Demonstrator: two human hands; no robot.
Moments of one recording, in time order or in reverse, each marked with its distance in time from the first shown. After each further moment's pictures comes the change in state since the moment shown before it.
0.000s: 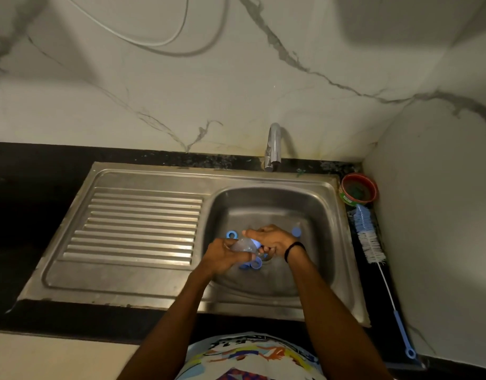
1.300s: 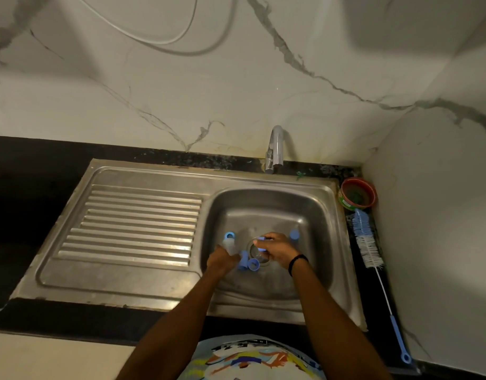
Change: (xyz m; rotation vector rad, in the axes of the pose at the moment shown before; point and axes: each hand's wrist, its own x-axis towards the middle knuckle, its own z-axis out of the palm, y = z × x) left_hand 0.060 -0.039 0.038 0.270 0.177 -0.246; right_hand 0.013 0.032 0.012 0.464 0.162 0.078
